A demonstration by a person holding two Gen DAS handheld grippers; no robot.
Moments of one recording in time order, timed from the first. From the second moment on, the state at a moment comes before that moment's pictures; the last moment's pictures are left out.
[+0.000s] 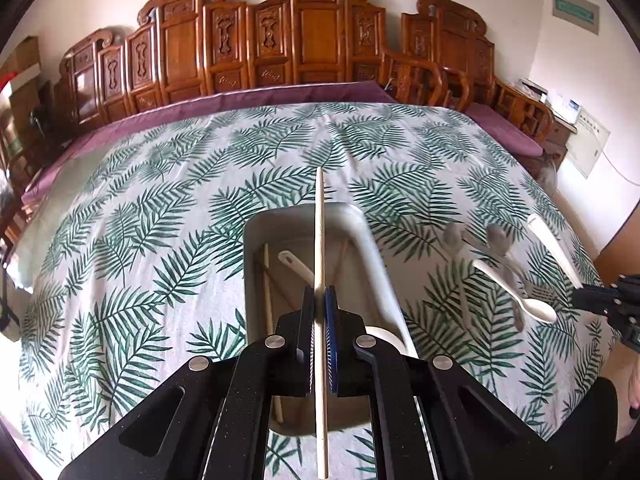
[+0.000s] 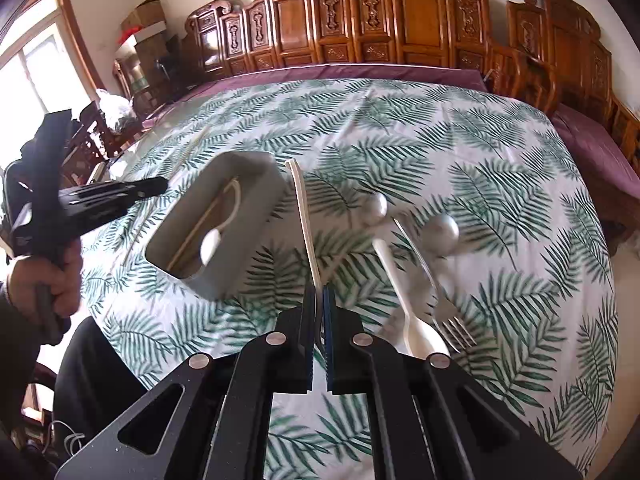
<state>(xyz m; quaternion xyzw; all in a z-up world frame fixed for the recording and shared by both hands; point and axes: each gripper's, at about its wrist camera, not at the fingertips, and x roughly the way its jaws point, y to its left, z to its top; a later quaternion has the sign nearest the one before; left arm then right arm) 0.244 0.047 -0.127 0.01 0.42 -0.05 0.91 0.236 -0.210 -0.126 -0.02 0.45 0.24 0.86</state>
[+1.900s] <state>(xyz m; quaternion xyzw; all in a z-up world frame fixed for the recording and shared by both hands) 0.167 0.125 -0.101 0.00 0.34 -0.04 0.94 0.294 -0.032 -0.157 0.02 0.48 0.28 0.83</state>
